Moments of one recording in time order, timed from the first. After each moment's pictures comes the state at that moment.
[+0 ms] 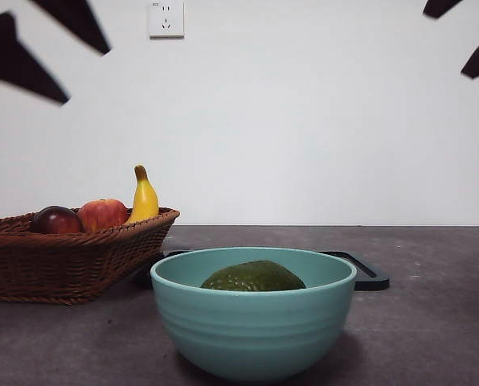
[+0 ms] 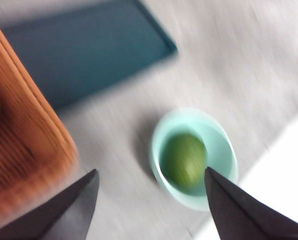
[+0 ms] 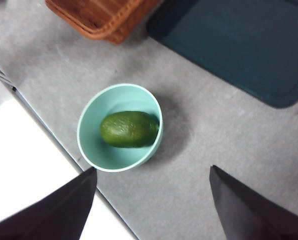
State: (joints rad) left arm -0.46 0.98 0.89 -0.73 0.45 -0.07; right arm 0.44 0.87 0.92 -0.93 -0.44 0.01
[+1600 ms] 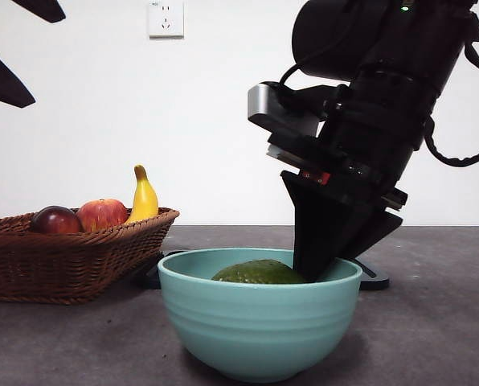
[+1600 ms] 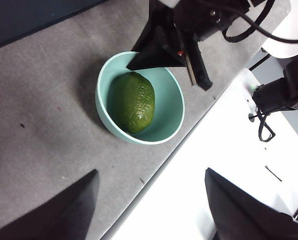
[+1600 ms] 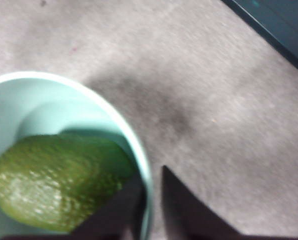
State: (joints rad) left arm -0.47 0.91 0.85 -0.87 0.63 -0.02; right arm 0.71 1.56 0.92 -0.53 -0.26 0.04
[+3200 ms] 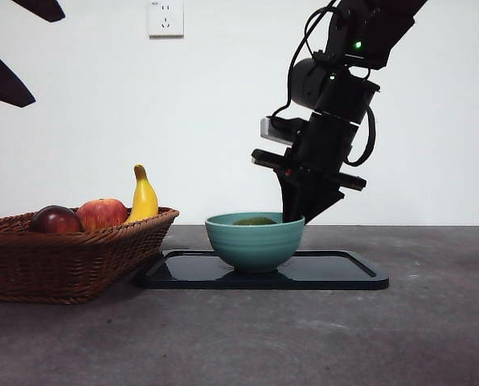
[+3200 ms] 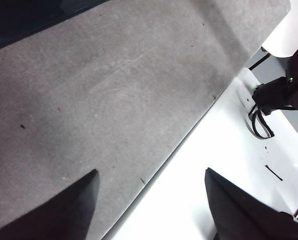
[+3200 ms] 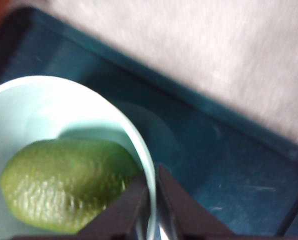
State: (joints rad) left arm -0.47 0.91 0.85 -0.87 0.63 -0.02; right arm 0.42 2.07 1.64 -0.69 -0.23 0.04
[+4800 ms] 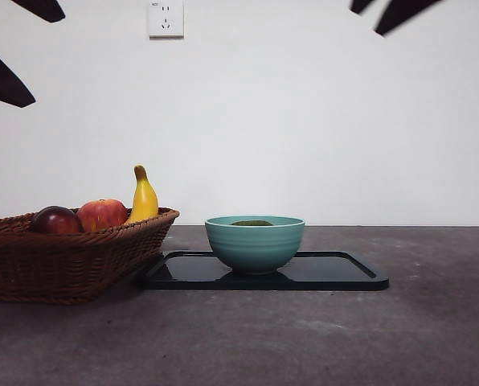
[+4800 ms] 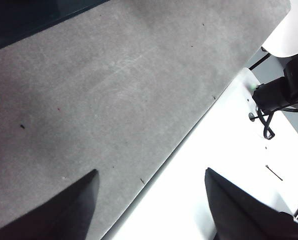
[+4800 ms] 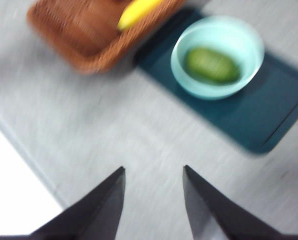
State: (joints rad) left arm -0.47 0.91 0.85 -0.87 0.63 -0.02; right arm 0.67 1.05 1.11 -0.90 -0.19 0.06
